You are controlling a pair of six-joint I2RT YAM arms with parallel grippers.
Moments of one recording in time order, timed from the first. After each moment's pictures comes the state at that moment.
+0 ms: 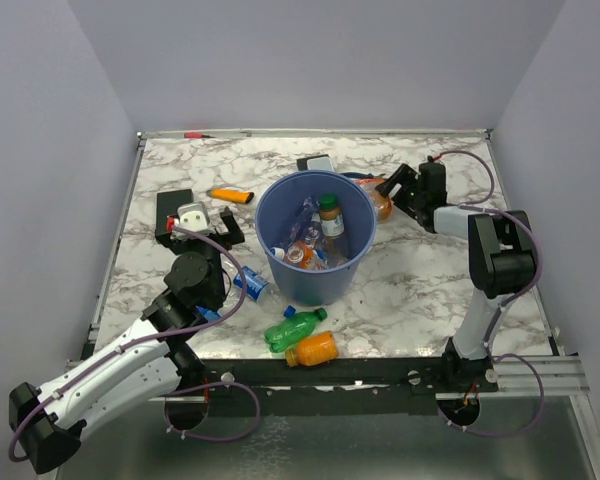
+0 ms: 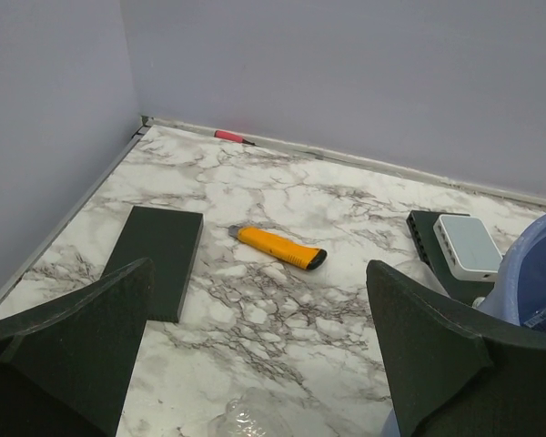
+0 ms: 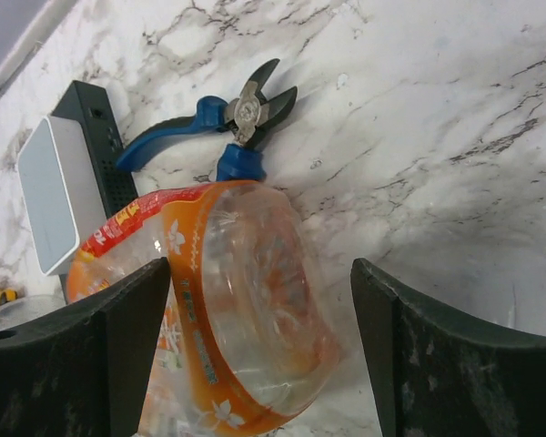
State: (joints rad) left arm -0.81 0.67 0.55 0.26 -1.01 -0.02; right arm 0.11 1.89 1.02 0.33 -0.10 0.68
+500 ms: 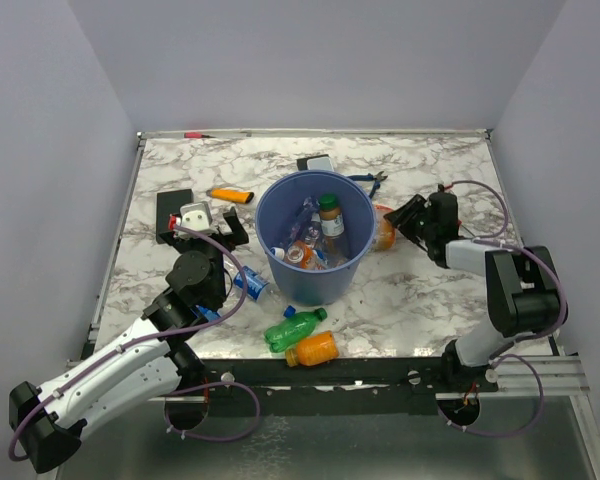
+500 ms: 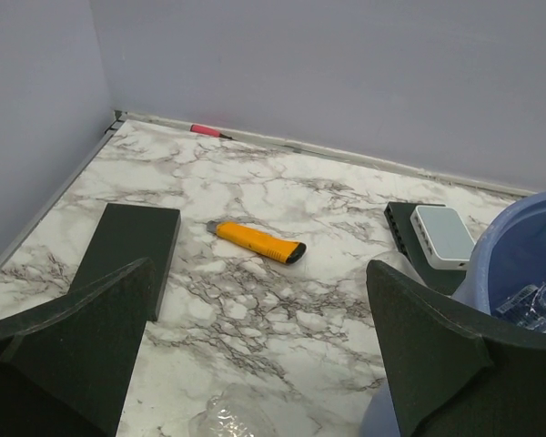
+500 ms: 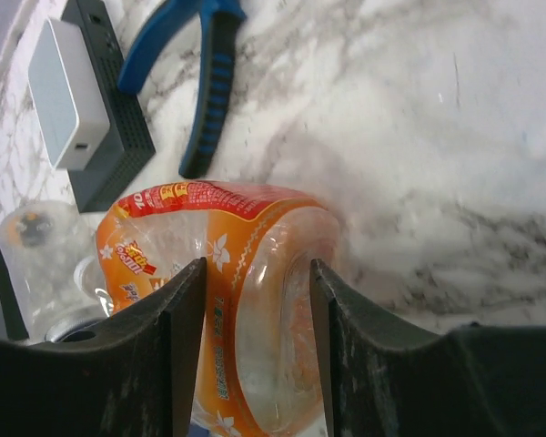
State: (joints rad) left arm -0.81 0.68 0.55 0.24 -0.95 -0.06; right arm 0.11 1.64 0.71 0.39 -0.15 0.75
